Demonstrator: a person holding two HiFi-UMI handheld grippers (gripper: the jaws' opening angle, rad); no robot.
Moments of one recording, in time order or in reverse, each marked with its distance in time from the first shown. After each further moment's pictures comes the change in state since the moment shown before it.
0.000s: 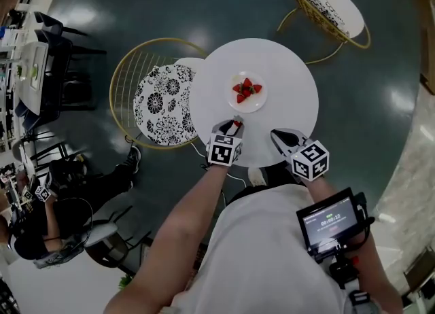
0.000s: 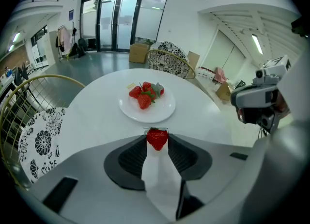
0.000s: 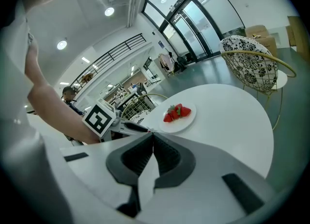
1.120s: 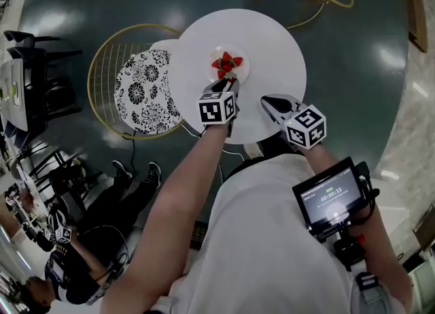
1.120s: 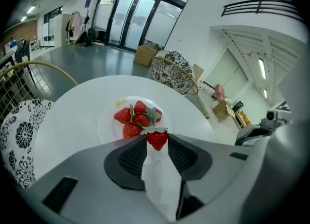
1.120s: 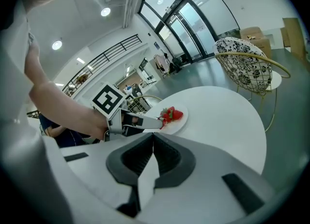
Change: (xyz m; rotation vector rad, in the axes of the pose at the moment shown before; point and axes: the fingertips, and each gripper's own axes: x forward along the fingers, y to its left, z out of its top) left arm 0.026 -0.016 0.073 -0.182 -0.062 -0.093; right arm -0.005 -0.015 0.013 0.024 -0.009 -0.055
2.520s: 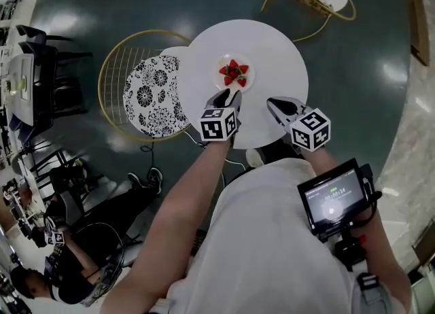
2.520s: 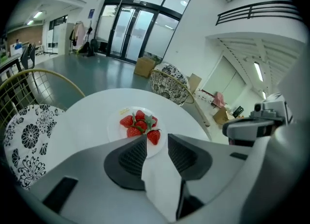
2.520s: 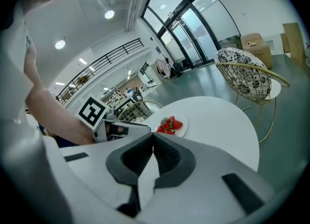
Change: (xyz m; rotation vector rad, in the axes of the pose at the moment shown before) left arm -0.037 -0.004 -0.001 0.017 -0.137 0.001; right arm -0.007 0.000 0.020 -0.032 -0.052 -0.009
